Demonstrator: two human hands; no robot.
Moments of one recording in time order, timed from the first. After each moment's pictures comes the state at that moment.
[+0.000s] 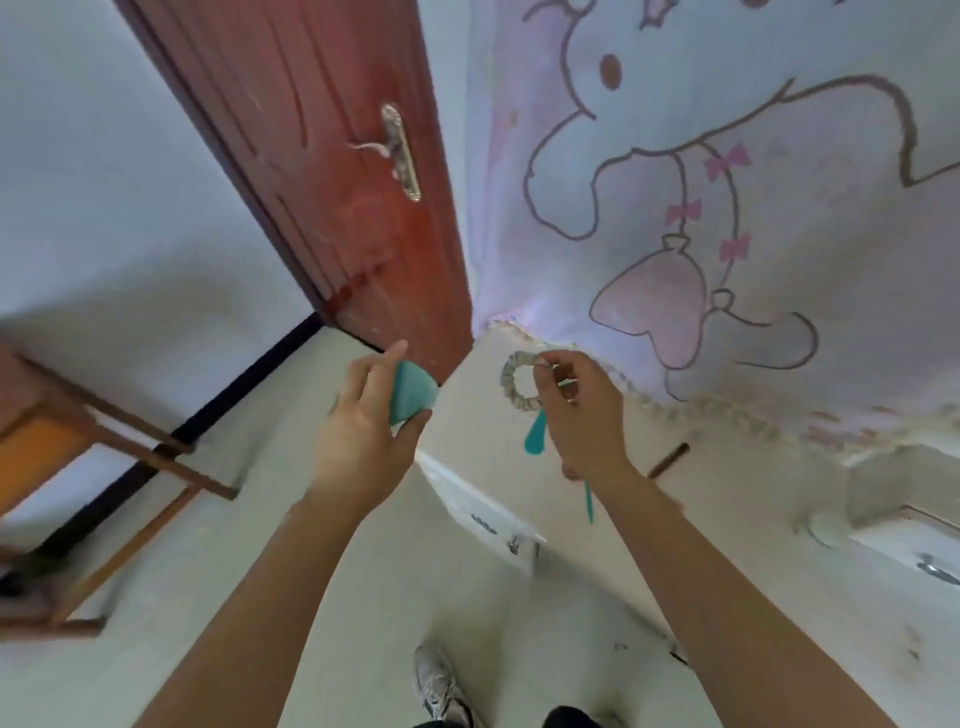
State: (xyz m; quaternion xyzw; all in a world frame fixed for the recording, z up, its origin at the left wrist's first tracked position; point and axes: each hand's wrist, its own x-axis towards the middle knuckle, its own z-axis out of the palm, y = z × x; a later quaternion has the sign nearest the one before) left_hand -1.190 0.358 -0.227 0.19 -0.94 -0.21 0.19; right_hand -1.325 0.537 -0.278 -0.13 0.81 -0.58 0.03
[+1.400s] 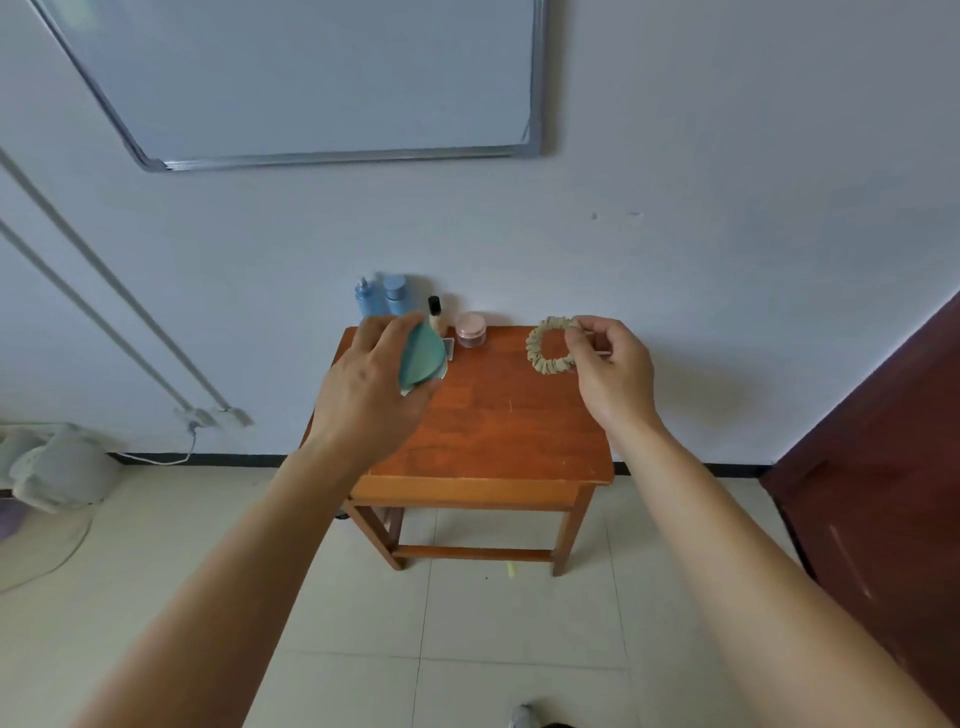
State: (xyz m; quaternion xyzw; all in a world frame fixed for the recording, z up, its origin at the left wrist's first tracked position) left_hand -0.774 -0.465 -0.162 0.59 -0.76 -0.04 0.26; right_hand -1.013 -0.477 -0.200 -0.45 0.64 -0.55 0.30
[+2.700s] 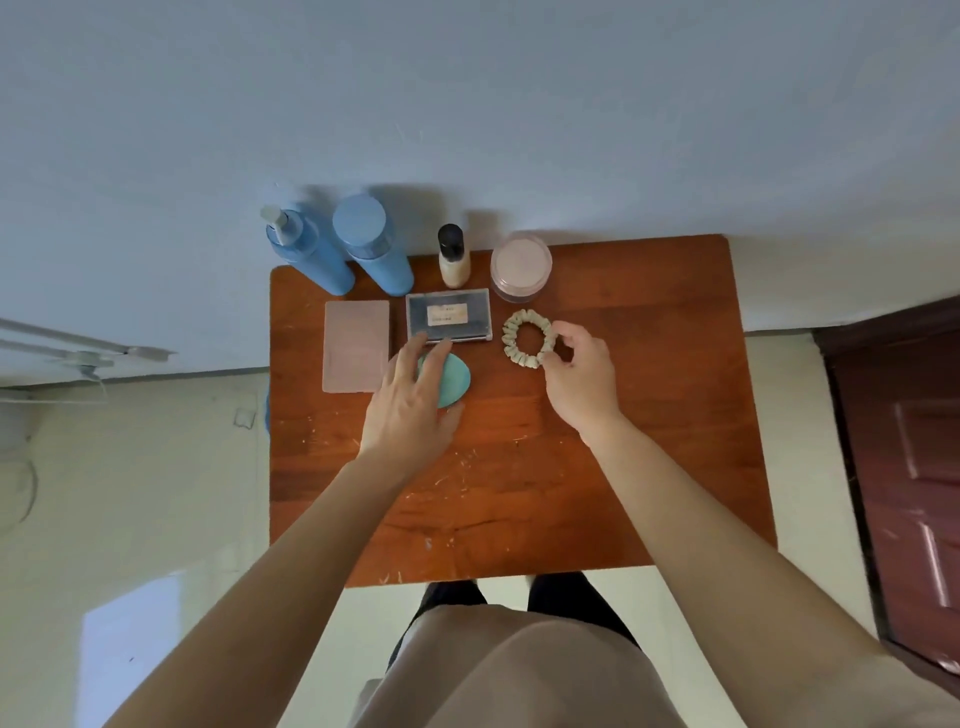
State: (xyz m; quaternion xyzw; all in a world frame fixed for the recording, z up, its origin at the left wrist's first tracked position) left_hand -0.718 -0.791 -0.442 0.59 -0.77 -0.25 0.03; right_hand -0.921 -0.784 -0.453 -0.35 0.80 -0.25 0.41
